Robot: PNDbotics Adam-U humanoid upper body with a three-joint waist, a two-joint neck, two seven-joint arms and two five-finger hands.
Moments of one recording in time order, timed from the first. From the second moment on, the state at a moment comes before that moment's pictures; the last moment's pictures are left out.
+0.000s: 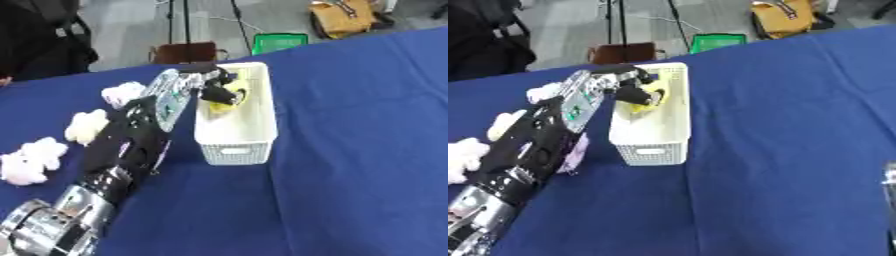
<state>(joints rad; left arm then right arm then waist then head) -1.19 0.20 -0.09 -0.77 -0.93 0.08 -0.56 -0.52 -0.19 0.01 -1.98 0.52 -0.39 -0.67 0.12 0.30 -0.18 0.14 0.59</state>
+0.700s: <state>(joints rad) -1.20 0.22 -0.11 -0.86 -0.96 0.08 -0.65 -0.51 -0.18 0.01 -1.98 0.52 -0.39 -0.67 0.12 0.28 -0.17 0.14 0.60</state>
